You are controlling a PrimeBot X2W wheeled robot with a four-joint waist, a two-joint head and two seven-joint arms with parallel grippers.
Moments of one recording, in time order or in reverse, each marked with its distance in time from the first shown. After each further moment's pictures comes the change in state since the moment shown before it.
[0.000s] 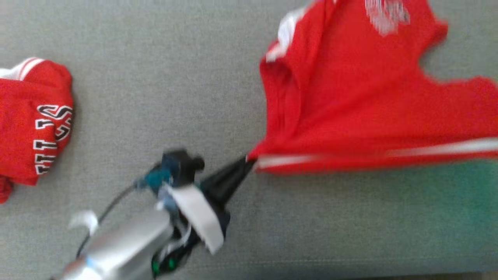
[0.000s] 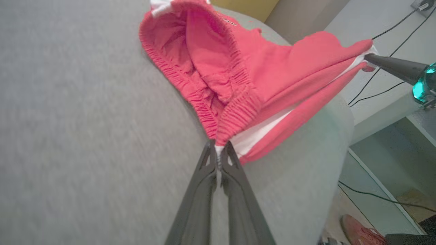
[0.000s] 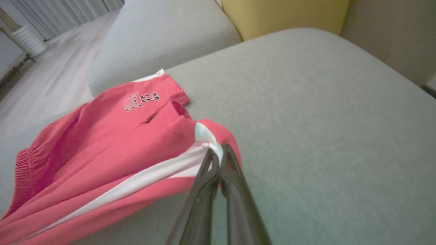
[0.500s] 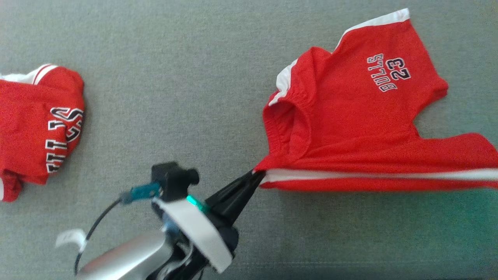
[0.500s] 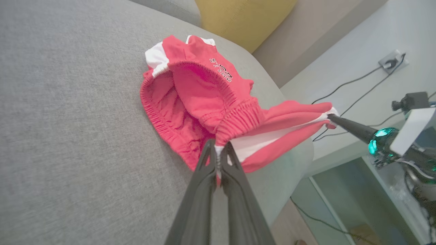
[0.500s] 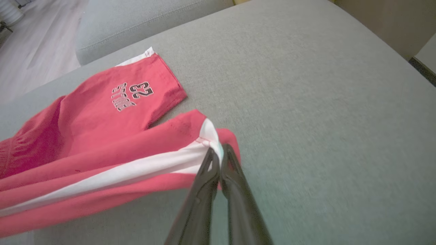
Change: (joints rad) left arm 0.157 0.092 0.055 -0.344 -0.141 0.149 0.059; right arm 0.182 0.021 -0.043 -0.116 0.027 0.000 0.154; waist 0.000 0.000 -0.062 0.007
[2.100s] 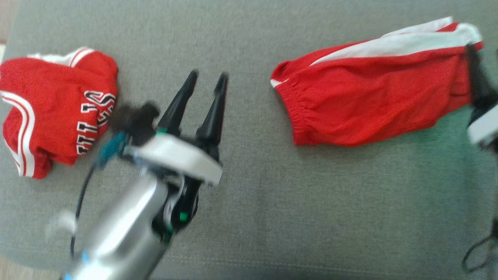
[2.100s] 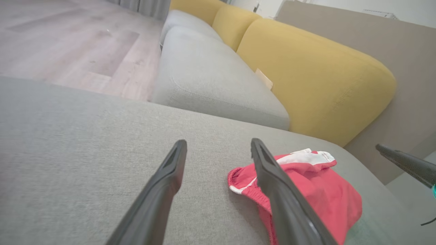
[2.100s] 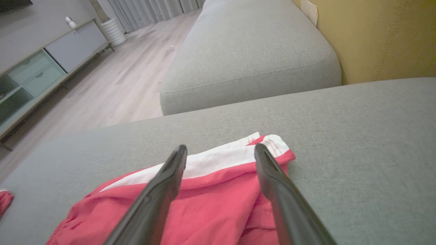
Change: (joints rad) left arm -0.069 -0.267 0.374 0.246 0.238 0.095 -0.059; right arm -0.650 -0.165 0.299 0.482 -0.102 0.000 -0.139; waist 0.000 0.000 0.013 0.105
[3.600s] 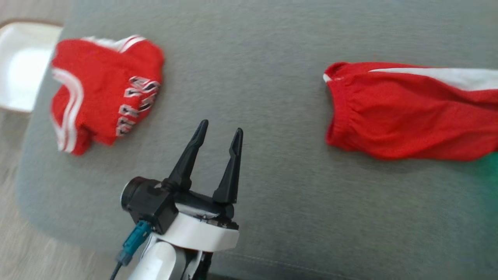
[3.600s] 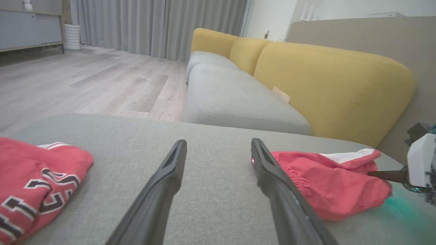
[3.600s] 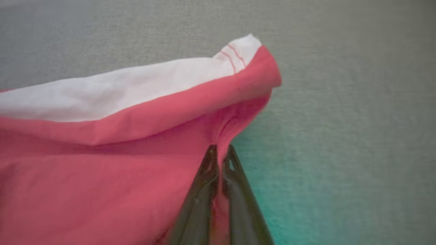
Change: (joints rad) left arm 0.410 -0.198 0.216 -0.225 0.542 -0.129 -0.006; right arm -0.007 -0.105 -0.168 0.331 -0.251 0.000 0.155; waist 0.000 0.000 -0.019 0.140
